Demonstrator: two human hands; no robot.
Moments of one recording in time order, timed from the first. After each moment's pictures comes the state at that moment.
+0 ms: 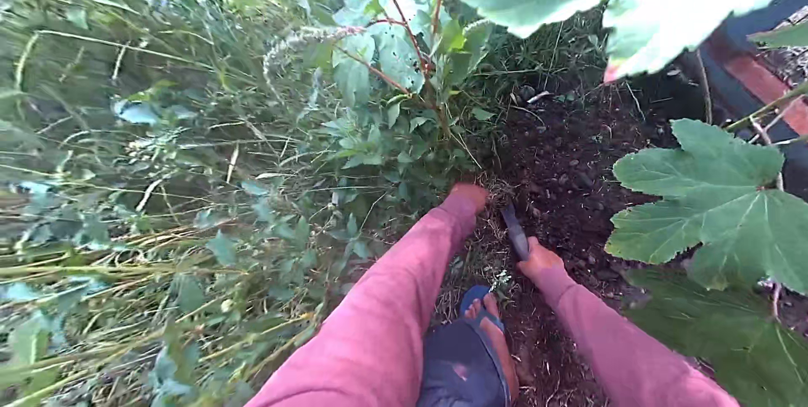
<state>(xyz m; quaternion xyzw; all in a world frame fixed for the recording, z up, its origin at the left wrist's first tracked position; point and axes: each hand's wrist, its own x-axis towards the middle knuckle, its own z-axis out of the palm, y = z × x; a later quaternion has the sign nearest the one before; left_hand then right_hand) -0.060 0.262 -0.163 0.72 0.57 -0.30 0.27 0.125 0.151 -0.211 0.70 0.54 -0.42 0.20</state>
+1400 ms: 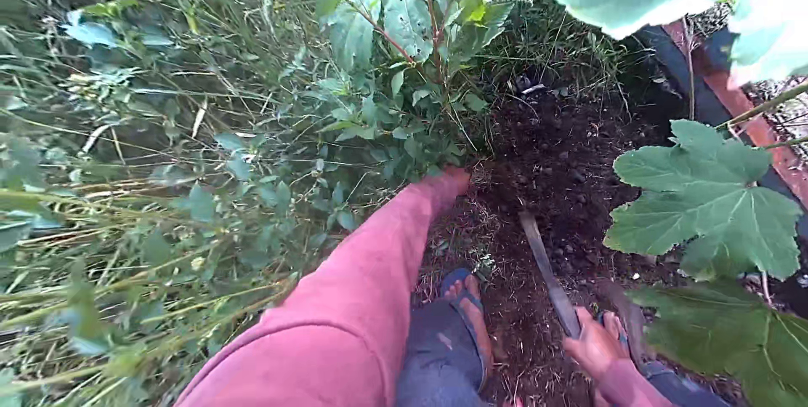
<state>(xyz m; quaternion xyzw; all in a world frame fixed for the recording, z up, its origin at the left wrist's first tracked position) -0.087 0.275 -0.204 0.73 0.57 -0.23 0.29 0.232 0.010 -0.124 0.73 0.48 -0.42 0.24</state>
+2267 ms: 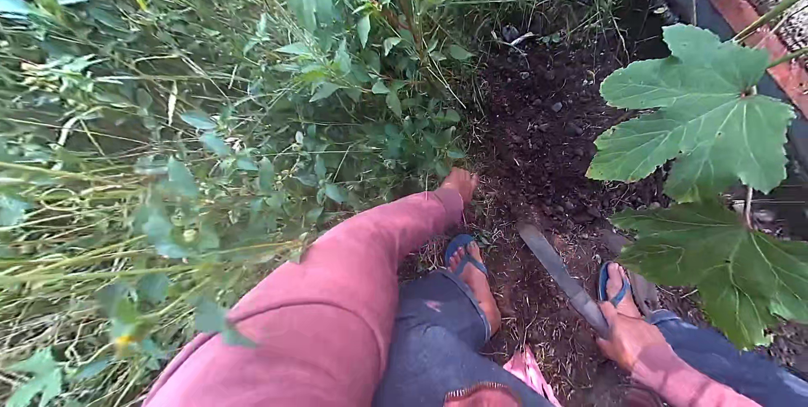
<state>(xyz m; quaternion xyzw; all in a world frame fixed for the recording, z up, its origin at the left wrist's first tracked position) -0.041 0.189 -0.219 0.79 0.45 -0.38 0.17 0.276 -0.053 -0.107 0.64 0.53 -0.38 0.41</state>
